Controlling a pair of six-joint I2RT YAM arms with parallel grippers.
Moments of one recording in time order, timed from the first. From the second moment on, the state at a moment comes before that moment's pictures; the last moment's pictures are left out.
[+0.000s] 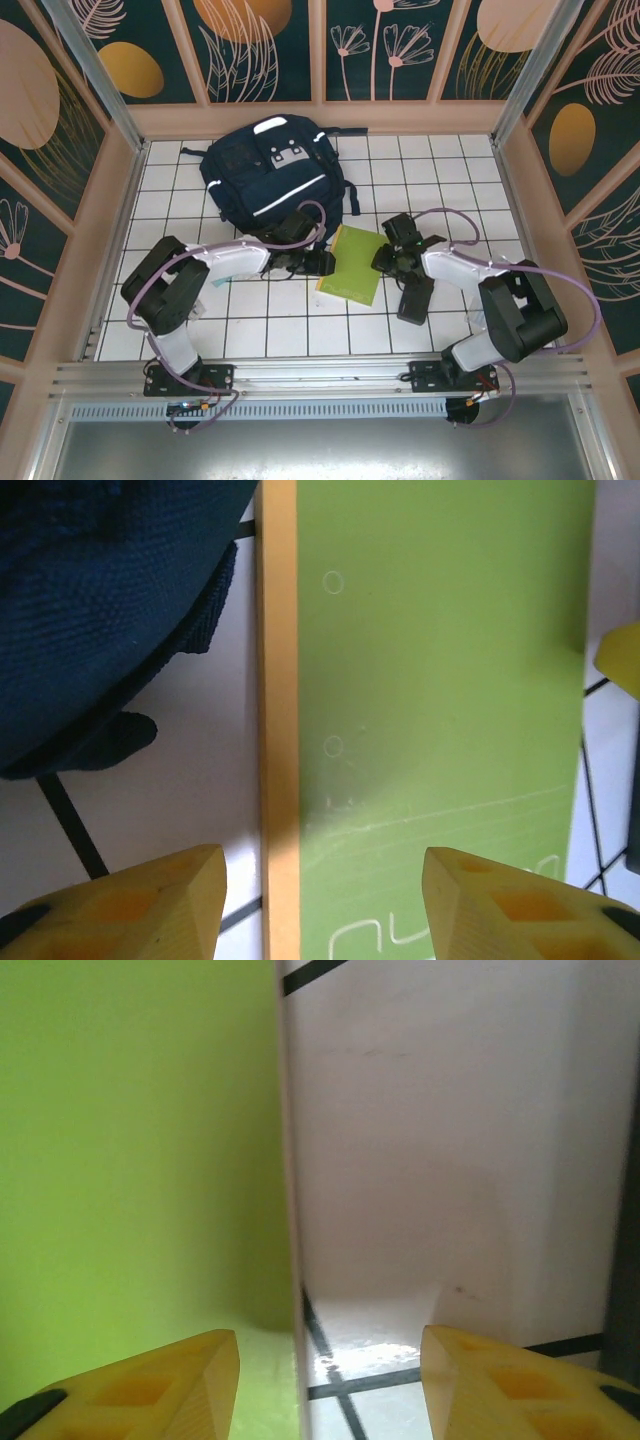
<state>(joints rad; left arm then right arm) -0.73 1.78 0.99 -0.22 0.29 -0.60 0.50 1.47 0.72 -0.41 -0.01 0.85</state>
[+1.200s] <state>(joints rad) -0.75 1.84 1.04 -0.27 0.27 -0.63 0.54 1.42 0.66 -0.14 -0.20 0.91</state>
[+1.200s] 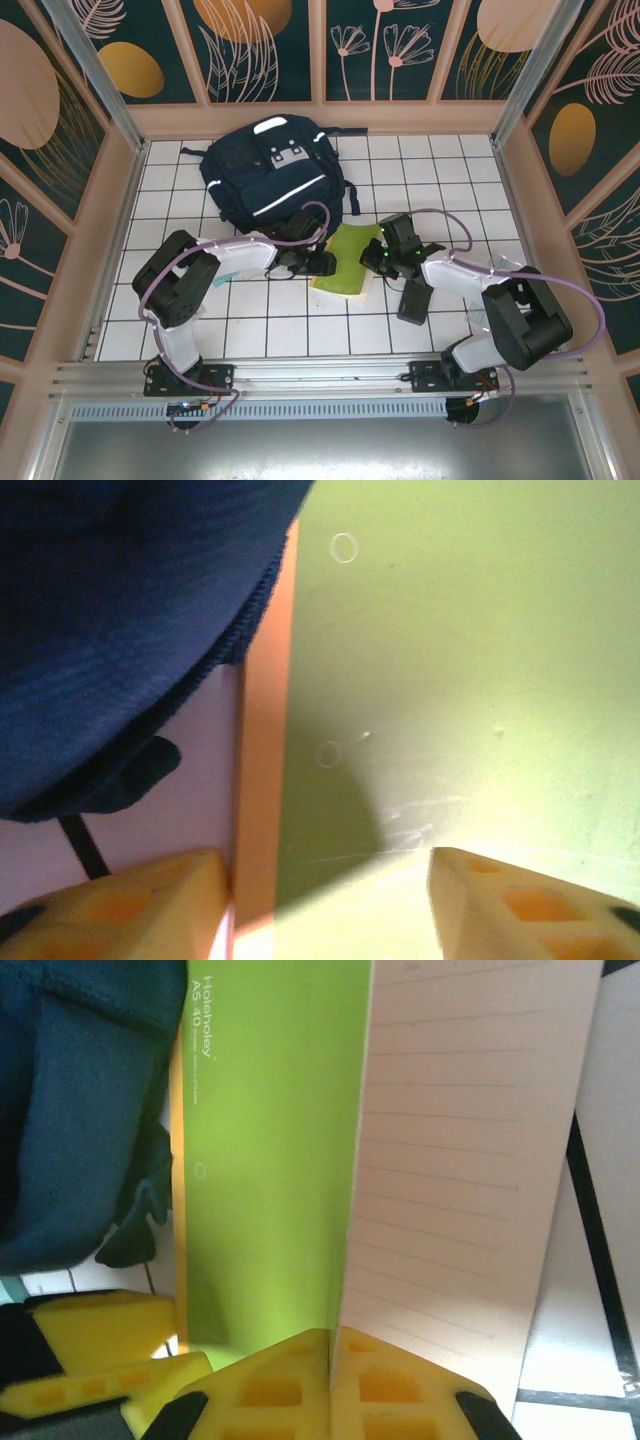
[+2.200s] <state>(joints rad) -0.47 1.60 0.83 0.27 0.40 -0.98 0.43 1.47 1.03 0.00 -0.68 0.73</state>
